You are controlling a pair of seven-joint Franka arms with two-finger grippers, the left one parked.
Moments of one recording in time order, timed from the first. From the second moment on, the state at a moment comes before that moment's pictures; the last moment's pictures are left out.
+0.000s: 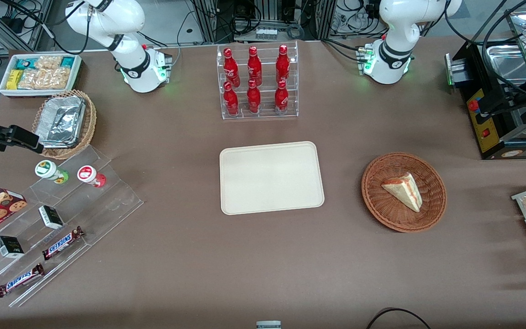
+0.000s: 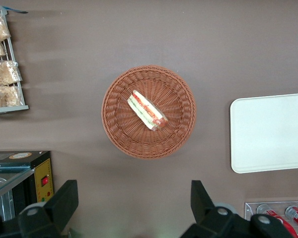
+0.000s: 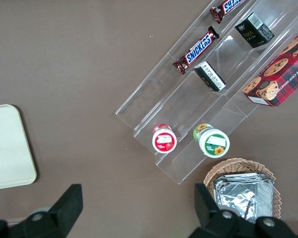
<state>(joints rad) -0.02 0.00 -0.08 -1.59 0.00 1.56 0.02</state>
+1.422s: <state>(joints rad) -0.03 -0.03 -0.11 -1.94 0.00 1.85 -0.43</state>
